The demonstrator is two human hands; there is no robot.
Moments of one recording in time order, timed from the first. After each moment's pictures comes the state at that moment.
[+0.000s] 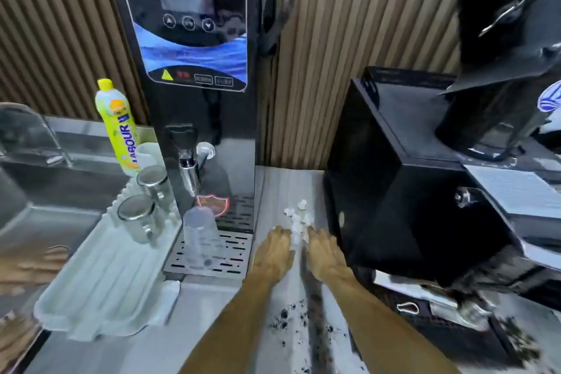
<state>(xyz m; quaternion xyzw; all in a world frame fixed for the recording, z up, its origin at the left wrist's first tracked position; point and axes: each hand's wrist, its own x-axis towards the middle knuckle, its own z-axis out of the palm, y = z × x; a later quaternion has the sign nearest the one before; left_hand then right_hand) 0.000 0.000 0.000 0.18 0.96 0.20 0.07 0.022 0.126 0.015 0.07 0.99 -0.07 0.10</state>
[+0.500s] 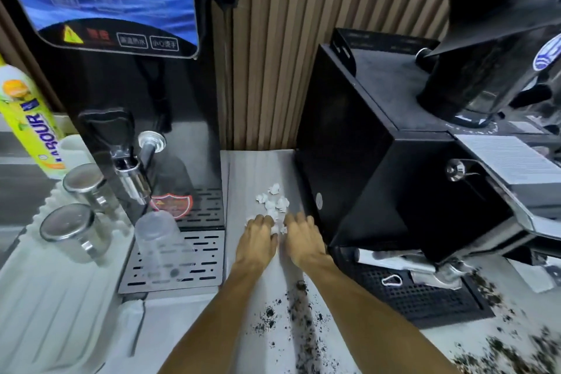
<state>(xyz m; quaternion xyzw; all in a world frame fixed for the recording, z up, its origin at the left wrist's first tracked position) -0.036 0.015 -0.045 0.19 0.95 0.26 0.00 -0.002 0.124 -0.017 0.11 0.99 -0.07 0.03</state>
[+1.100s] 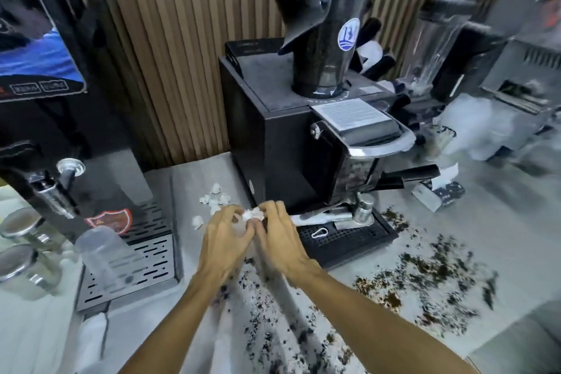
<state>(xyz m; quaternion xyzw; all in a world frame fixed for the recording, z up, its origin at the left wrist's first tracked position) 0.066 0.030 0.046 0.26 0.87 0.40 -0.09 0.131 0.148 0.042 0.12 0.92 -0.33 -0.20</state>
